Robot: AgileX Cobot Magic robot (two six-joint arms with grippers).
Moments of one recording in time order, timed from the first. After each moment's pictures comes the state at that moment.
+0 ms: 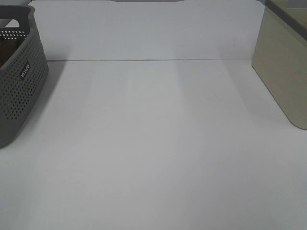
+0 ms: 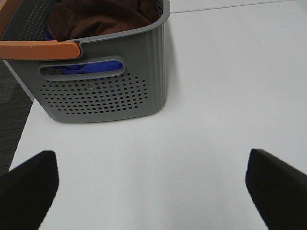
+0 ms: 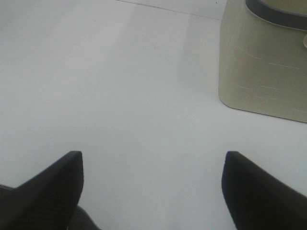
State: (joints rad) left arm 0.01 0.00 -0.50 0.03 1.05 0.05; right arm 0.12 0.00 -0.50 0.12 1.07 -0.15
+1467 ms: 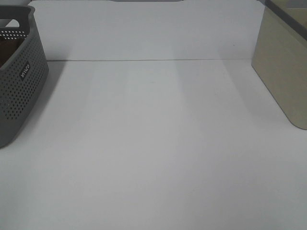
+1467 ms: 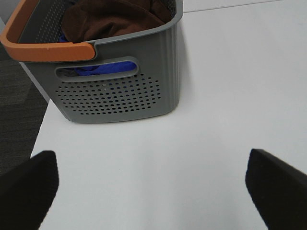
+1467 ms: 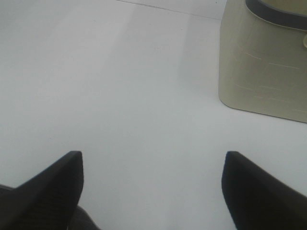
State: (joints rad) left arm 0.01 0.00 -0.50 0.07 1.05 0.05; right arm 0.12 0.00 -0.50 0.12 1.07 -0.15
